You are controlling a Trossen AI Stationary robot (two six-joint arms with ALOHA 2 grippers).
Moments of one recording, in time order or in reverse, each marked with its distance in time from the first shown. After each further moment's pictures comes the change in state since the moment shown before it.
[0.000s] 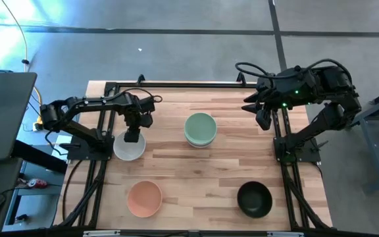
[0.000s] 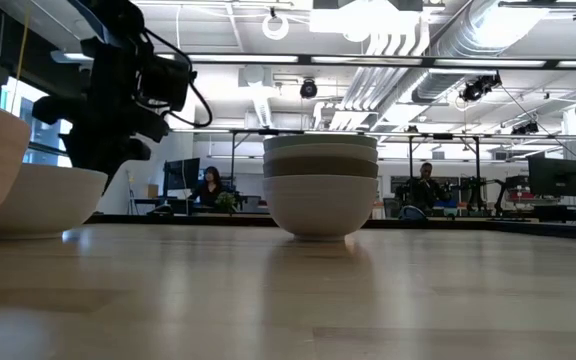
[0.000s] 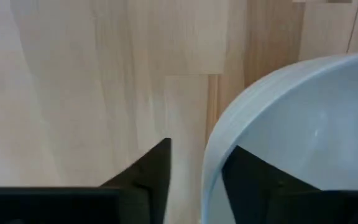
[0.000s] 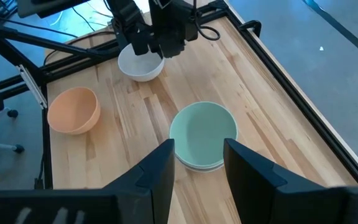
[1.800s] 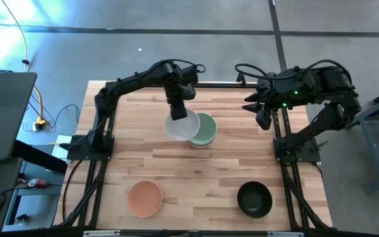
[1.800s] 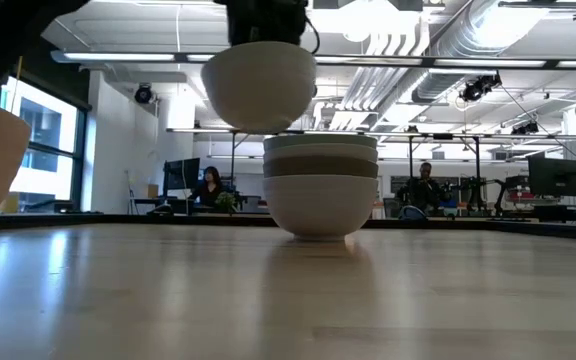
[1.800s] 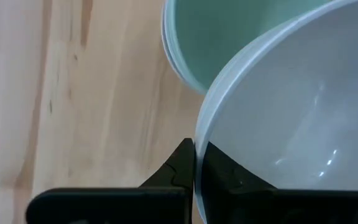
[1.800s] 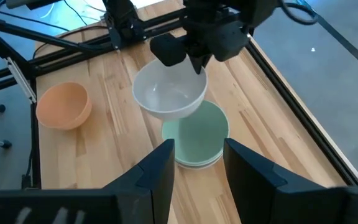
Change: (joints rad) left arm -0.092 0.649 1.311 -0.483 0.132 -0.352; right arm 0.000 0.000 0.000 -0.021 0.021 -0.023
